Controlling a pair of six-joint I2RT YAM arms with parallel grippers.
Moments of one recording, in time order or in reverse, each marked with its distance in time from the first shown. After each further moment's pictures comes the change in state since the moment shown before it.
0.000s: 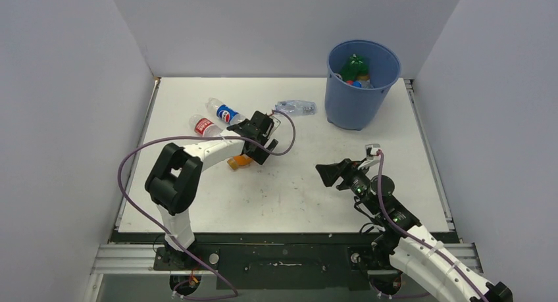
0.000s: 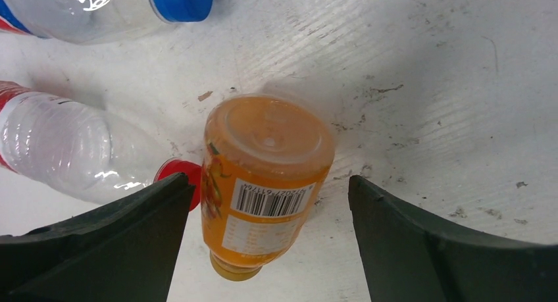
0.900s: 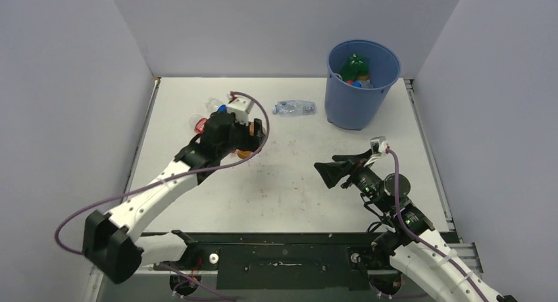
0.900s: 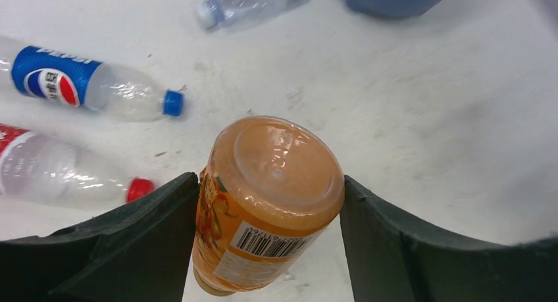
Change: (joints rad) left arm 0.005 -0.501 -0.191 0.189 0.222 -0.247; right arm 0.001 -0.077 0.159 -0.116 -0.098 -0.075
